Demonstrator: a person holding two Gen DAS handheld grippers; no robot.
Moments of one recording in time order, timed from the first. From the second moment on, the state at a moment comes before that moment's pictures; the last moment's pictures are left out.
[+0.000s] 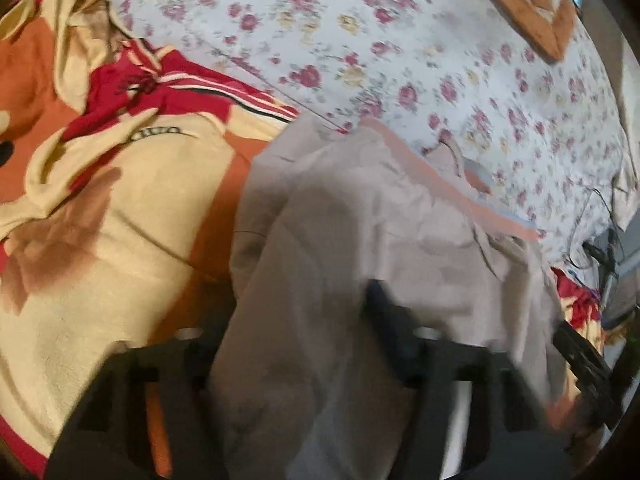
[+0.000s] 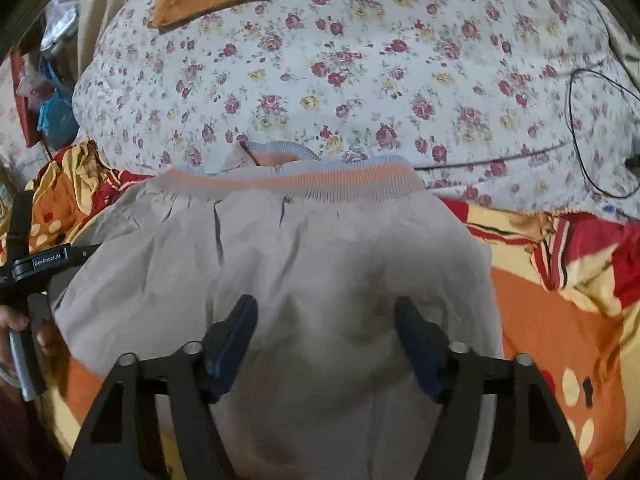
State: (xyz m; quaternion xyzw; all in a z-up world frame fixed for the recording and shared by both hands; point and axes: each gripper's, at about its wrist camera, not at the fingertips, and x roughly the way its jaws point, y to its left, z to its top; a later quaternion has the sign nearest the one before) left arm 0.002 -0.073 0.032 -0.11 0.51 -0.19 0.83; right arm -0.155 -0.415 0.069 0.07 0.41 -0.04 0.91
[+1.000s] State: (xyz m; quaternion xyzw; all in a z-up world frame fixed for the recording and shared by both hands) left arm -0.068 -0.270 0.166 -0.06 0.49 -0.38 0.78; right arm -0.200 -0.543 0.057 0.24 0.40 -0.16 0.87
